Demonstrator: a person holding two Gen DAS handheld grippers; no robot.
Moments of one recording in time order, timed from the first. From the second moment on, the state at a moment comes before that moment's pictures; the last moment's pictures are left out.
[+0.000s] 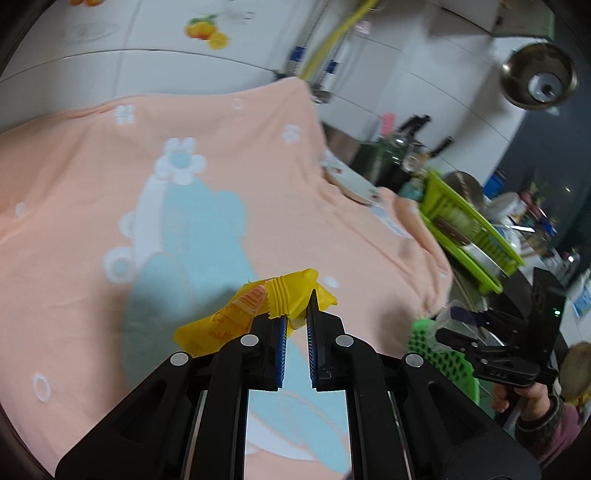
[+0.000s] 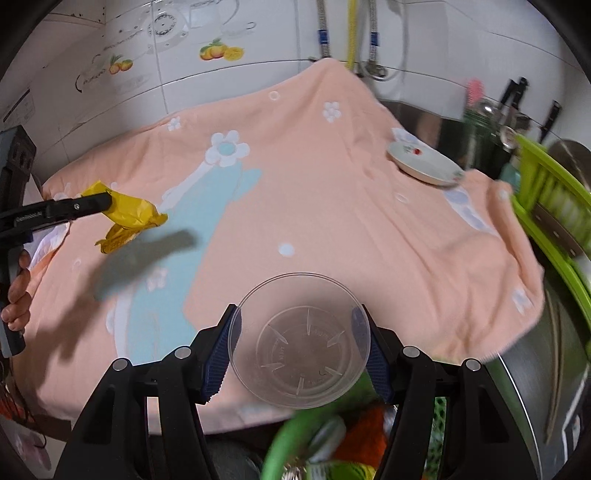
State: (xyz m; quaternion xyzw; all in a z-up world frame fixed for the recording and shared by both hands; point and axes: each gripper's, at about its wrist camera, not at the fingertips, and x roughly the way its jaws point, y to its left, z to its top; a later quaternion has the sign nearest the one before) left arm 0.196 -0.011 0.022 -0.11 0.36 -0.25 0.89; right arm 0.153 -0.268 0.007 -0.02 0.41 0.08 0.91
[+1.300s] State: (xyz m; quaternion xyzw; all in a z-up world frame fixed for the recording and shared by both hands) left arm 0.127 -0.220 -0.001 -0.05 0.41 -0.43 0.81; right arm 0.011 -0.418 -0.046 0.08 0.44 -0.08 0.89
